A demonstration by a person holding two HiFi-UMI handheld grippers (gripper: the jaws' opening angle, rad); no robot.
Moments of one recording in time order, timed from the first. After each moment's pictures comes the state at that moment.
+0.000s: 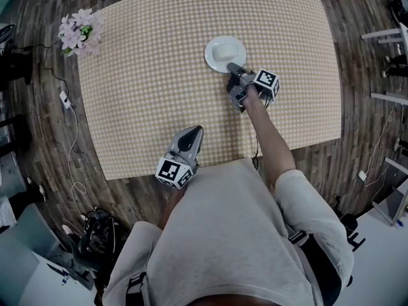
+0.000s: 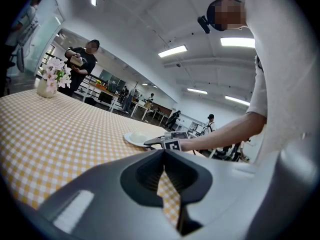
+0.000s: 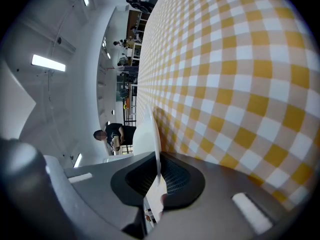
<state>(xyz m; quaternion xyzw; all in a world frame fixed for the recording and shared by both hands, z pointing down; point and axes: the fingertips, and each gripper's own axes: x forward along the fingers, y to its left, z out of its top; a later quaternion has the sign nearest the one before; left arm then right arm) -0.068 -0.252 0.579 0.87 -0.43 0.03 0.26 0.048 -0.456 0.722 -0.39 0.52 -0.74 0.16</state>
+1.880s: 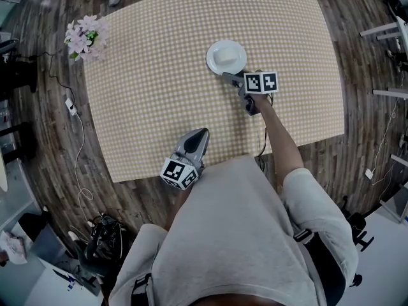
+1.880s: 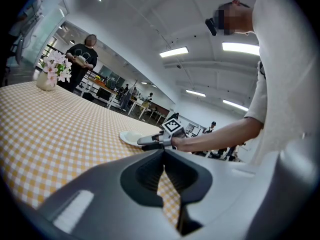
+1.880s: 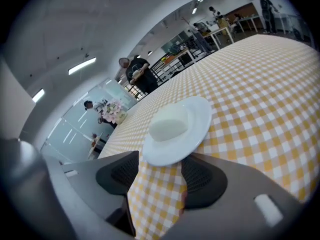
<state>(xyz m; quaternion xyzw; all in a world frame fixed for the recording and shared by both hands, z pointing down) -0.066 -0.239 0.575 0.87 -0.41 0.01 0.28 0.028 -0.431 0.705 -0.34 0.79 -0.48 -0.20</state>
